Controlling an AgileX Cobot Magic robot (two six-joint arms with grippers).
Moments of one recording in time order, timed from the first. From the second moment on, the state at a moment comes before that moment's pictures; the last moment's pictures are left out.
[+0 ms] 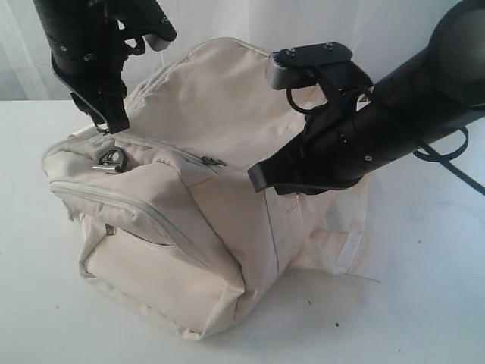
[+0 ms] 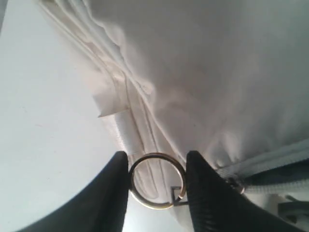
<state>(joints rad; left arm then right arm) -0.58 1.75 -1.74 0.37 1.32 0.41 0.68 1.40 -1.05 0.35 0.69 -0.21</state>
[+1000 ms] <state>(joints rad) -0.39 1.75 -1.74 0.12 1.32 0.46 0.68 1.44 -1.05 0.19 0.68 -0.25</state>
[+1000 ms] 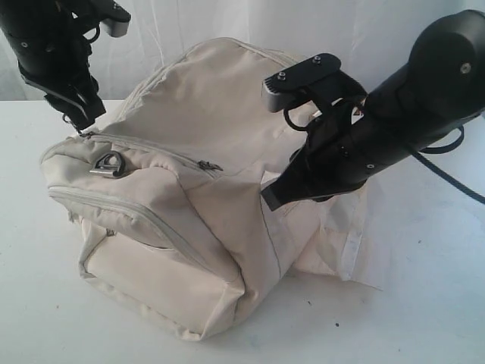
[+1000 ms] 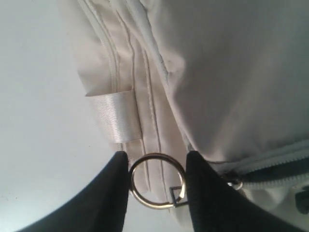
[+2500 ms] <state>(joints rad) -0.38 1.68 -1.73 -0.05 1.32 0.53 0.98 1.64 -1.11 0.73 0.43 -1.03</state>
